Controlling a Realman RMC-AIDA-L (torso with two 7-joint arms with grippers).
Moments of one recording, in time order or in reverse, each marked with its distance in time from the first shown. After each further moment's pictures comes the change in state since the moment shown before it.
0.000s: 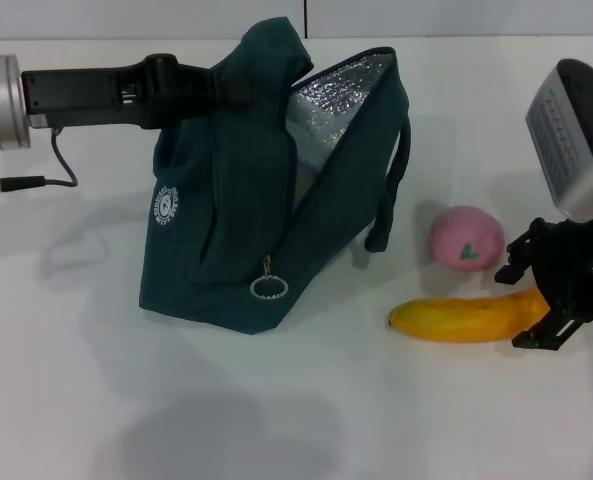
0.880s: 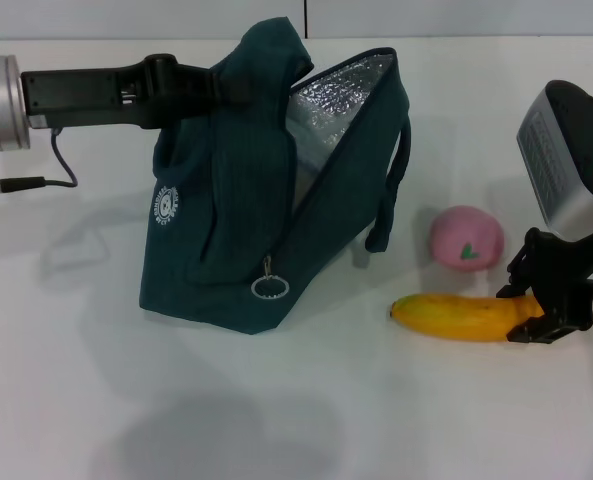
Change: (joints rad) left arm 0.003 -0.001 0.000 0.000 -0.004 0.000 0.006; right arm -0.013 0.003 -0.050 0.021 -0.001 0.052 -0.012
